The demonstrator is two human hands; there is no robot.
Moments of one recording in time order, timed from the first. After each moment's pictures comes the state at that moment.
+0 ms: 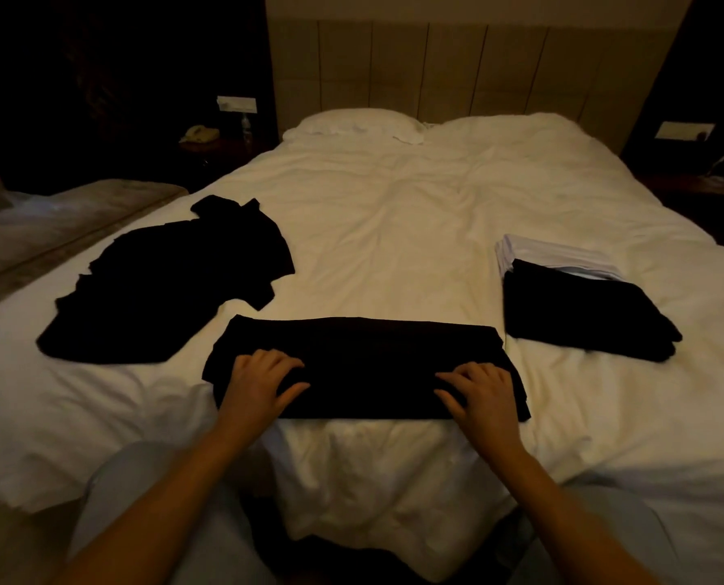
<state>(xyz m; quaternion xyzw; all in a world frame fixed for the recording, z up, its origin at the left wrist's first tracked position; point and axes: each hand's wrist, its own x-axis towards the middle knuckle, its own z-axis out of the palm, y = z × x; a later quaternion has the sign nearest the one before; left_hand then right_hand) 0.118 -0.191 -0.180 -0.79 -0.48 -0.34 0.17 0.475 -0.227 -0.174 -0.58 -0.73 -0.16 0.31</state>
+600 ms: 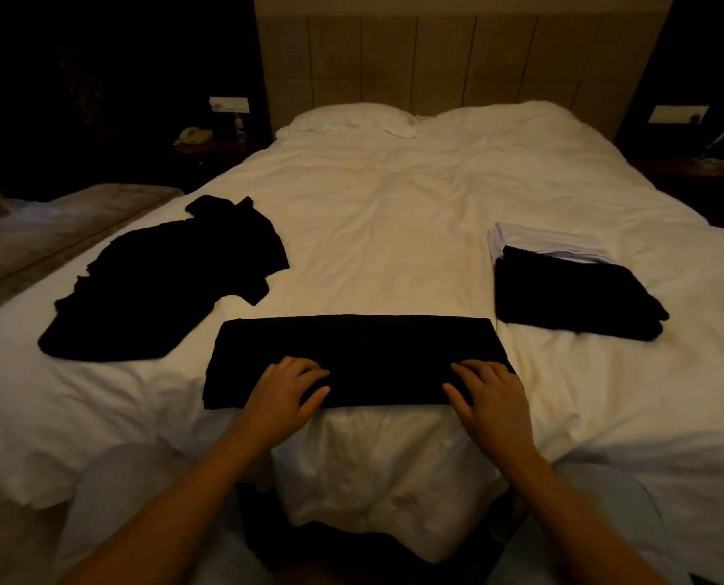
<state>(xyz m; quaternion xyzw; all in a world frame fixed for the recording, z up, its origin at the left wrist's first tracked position) 0.155 -0.215 -0.183 -0.83 -0.47 -0.27 0.08 0.488 -0.260 -0.176 -0.64 -0.71 -0.13 0.27</state>
